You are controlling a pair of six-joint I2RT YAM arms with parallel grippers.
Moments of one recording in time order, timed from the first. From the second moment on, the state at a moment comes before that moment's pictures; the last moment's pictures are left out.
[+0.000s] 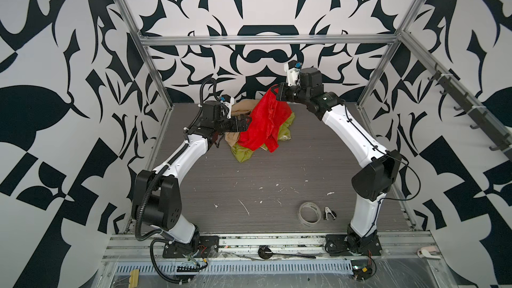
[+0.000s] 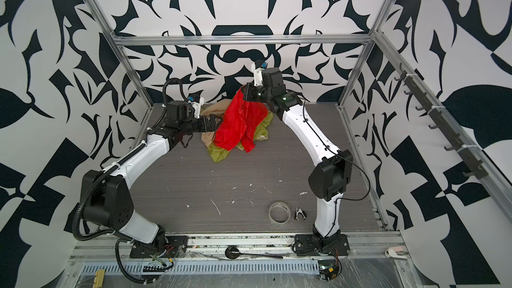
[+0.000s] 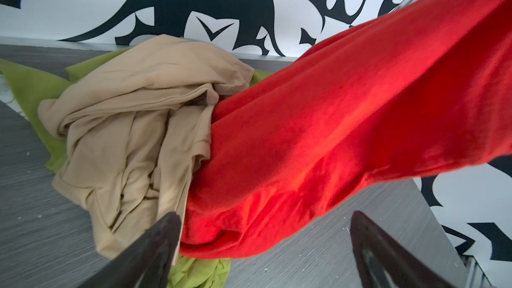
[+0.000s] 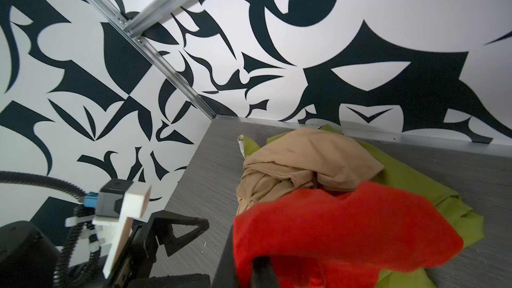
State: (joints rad) left arm -0.29 1.57 1.22 -0.17 0.40 -0.31; right arm 0.46 1.90 2.03 -0.47 -0.30 0.46
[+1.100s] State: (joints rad) left arm -0.29 1.45 1.20 -0.04 0.49 -0.19; right arm 0.49 1.90 2.39 -0.61 -0.39 0.33
